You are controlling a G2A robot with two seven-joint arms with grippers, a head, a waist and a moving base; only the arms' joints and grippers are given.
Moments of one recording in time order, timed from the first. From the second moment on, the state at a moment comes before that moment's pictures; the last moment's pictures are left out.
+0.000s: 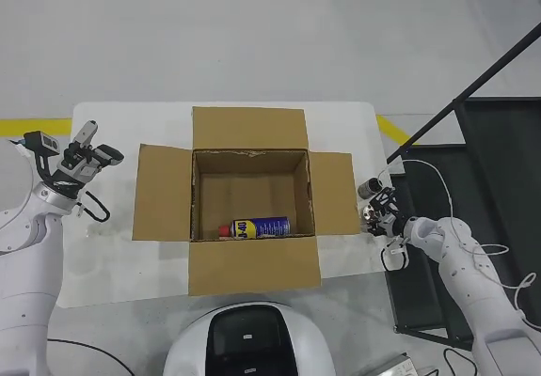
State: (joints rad) left arm 1.03 -1.14 -1.58 -1.07 -0.42 -0.41 -0.87; right arm -1.15 -1.00 1.34 -0.83 -1.23 -0.78 0.17
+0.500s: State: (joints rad) left arm 1.03 -1.14 -1.58 -1.07 -0.42 -0.41 -0.87; right arm -1.16 -0.99 1.33 -0.85 -1.28 -0.70 0.12
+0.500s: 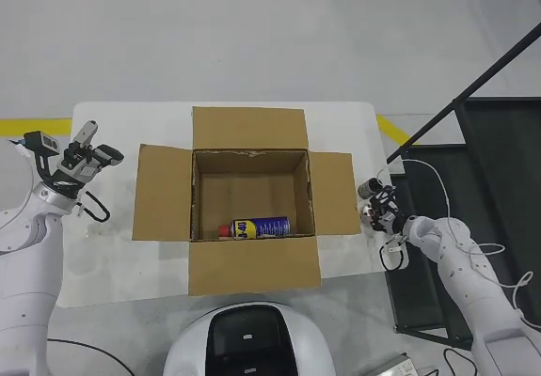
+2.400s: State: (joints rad) left arm 1.03 -1.14 -1.58 -1.07 -0.42 -0.41 -0.87; right arm -1.51 -0.89 1.59 -1.83 -1.14 -0.71 0.49
